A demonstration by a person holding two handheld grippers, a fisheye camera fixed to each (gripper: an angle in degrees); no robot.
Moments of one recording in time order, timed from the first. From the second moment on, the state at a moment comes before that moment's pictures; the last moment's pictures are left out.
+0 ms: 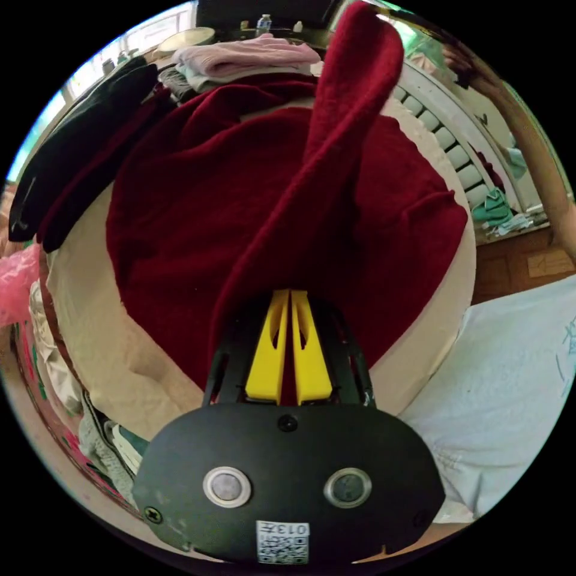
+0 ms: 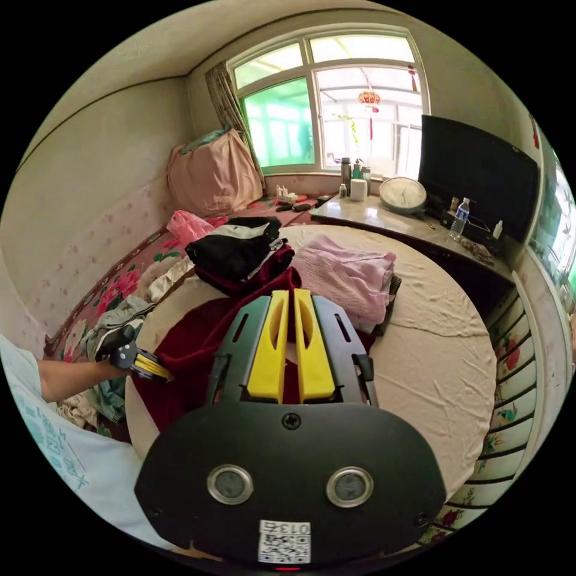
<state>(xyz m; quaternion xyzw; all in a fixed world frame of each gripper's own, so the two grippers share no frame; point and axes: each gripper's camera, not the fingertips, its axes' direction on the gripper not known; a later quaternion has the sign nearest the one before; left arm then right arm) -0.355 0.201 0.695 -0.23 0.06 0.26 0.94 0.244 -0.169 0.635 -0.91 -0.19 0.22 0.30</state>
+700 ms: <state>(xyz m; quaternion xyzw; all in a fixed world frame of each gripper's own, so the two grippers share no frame) -0.223 0.307 0.630 -0.07 -0.18 0.40 0.90 0.335 -0.273 0.613 -0.91 -0.13 0.30 0.24</state>
